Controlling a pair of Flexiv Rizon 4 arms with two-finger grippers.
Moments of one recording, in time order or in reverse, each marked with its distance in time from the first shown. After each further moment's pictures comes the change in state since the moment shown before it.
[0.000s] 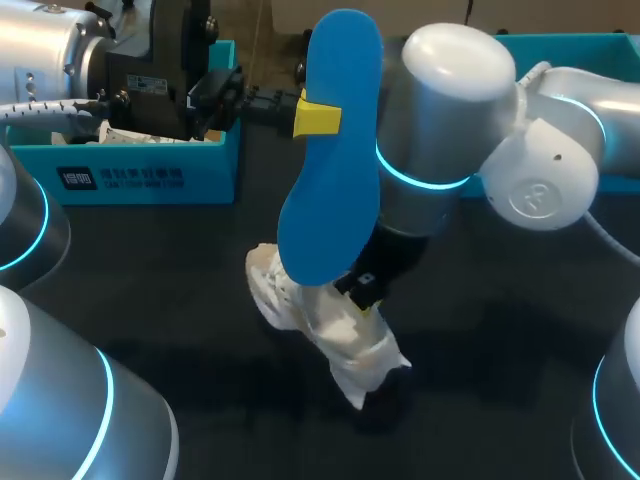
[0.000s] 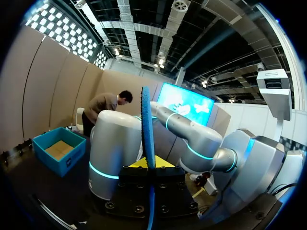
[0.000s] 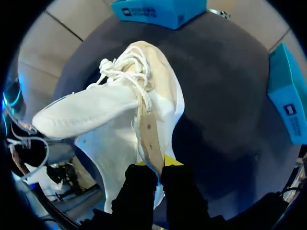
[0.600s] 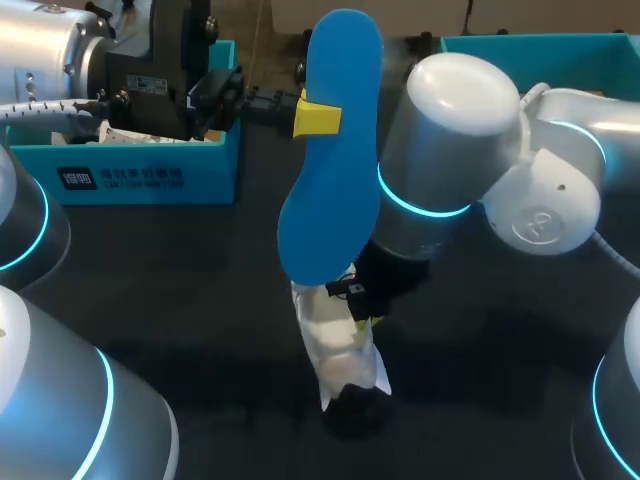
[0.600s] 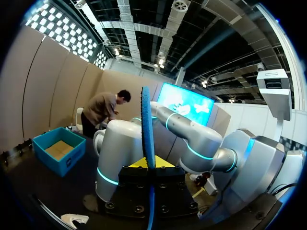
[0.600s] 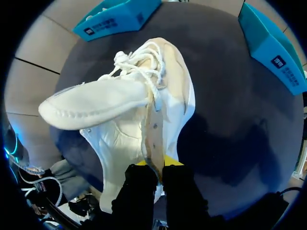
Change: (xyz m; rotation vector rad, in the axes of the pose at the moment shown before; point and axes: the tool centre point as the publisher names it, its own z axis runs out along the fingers) left arm 0.000 0.000 0.000 0.000 0.000 0.000; right arm 0.010 -0.007 0.012 -0.033 -0.003 0.334
